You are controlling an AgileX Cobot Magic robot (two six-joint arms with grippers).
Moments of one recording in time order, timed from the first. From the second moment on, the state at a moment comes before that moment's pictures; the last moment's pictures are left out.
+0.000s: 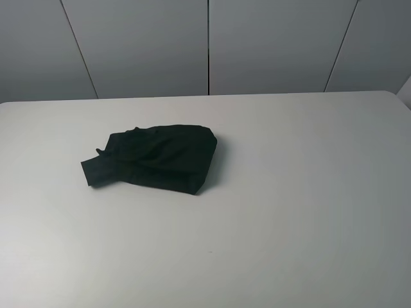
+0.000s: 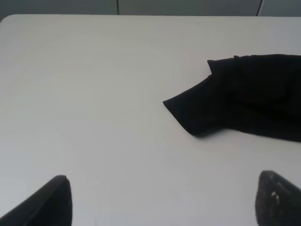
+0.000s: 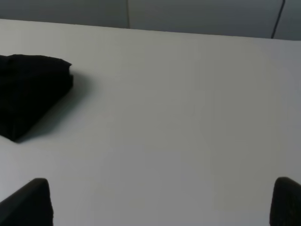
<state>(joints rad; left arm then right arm) 0.02 0.00 -0.51 -0.07 1.08 -0.02 0.16 0.00 -0.51 0.04 1.10 0.00</state>
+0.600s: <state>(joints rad) 0.04 0.00 -0.51 -0.07 1.08 -0.02 0.03 0.00 -0.51 0.09 1.10 -0.08</state>
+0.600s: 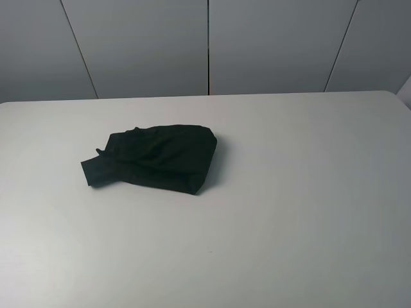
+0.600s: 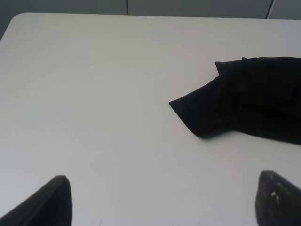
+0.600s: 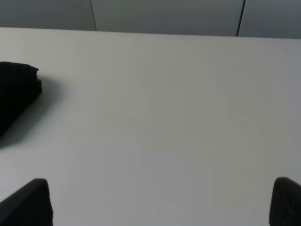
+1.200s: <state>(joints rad) 0.04 0.00 -0.51 -0.08 1.08 0.04 0.00 0.00 -0.51 0.09 1.10 -0.09</state>
